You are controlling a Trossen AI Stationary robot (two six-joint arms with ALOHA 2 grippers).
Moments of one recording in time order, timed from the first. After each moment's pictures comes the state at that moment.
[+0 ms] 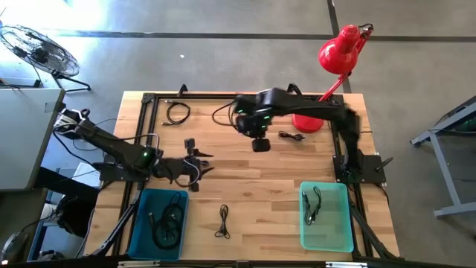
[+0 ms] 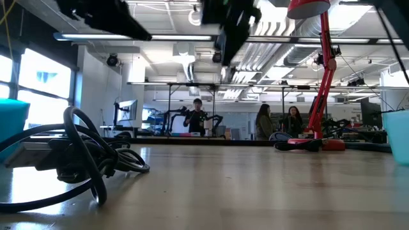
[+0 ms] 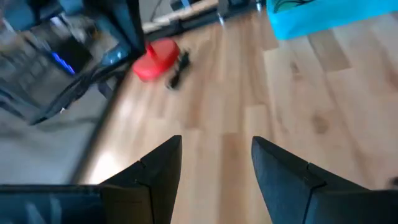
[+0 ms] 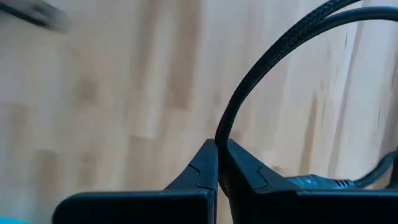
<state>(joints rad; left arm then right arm) -0.39 1.10 0.72 -0.12 -0.64 0.12 -0.22 1.96 2.02 -1.32 -0.12 -0.34</state>
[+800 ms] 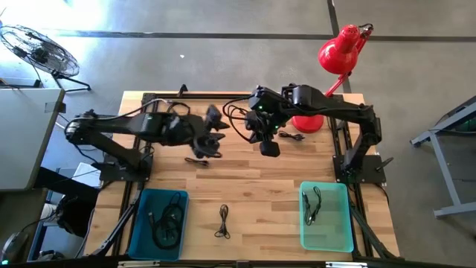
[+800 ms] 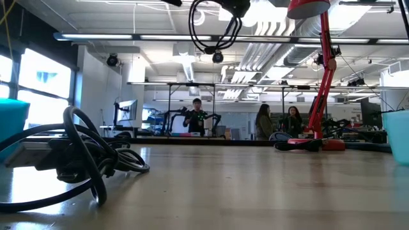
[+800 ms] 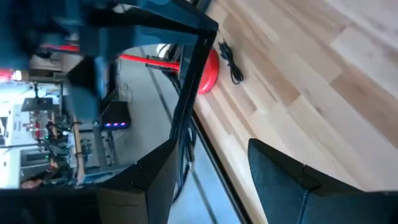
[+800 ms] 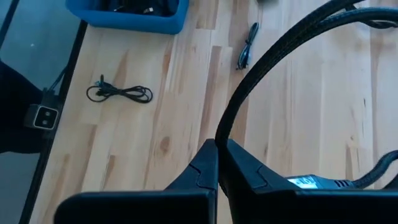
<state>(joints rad) -0.08 1.36 1.45 -0.69 -0.45 1.02 -0.14 1.78 2.01 -1.21 -0.29 -0.16</state>
